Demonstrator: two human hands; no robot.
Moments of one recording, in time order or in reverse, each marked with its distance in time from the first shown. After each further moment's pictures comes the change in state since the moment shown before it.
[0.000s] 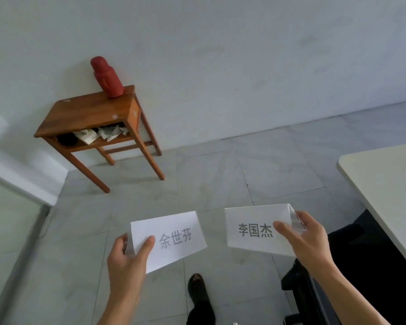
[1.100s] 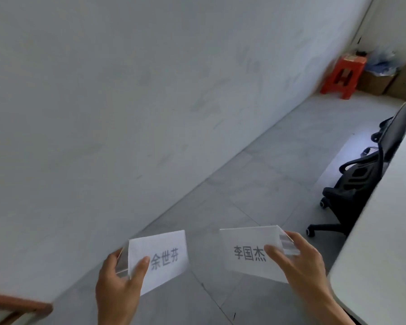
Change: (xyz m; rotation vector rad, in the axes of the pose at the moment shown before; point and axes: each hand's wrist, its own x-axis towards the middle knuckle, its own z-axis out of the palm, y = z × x) left_hand 0.417 0.244 0.501 0.168 -0.507 0.390; right_hand 0.473 -0.133 -0.035 -0.067 0.596 0.204
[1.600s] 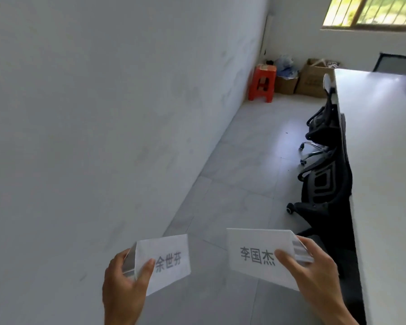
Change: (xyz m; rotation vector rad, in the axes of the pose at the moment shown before) left_hand 0.292 0.097 0.206 0.031 -0.355 0.233; right_hand 0.201 -0.077 0.042 0.052 0.418 0.126
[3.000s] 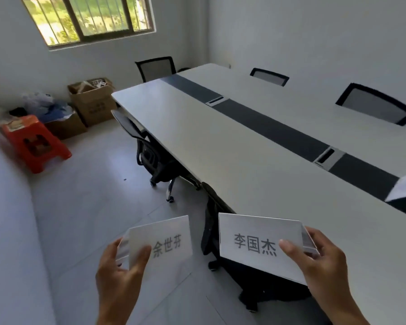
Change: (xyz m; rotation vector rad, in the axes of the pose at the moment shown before) left_hand 0.367 0.464 0.721 -0.188 -0.989 0.533; right_hand 0.560 0.022 -0.111 0.245 1.024 0.396
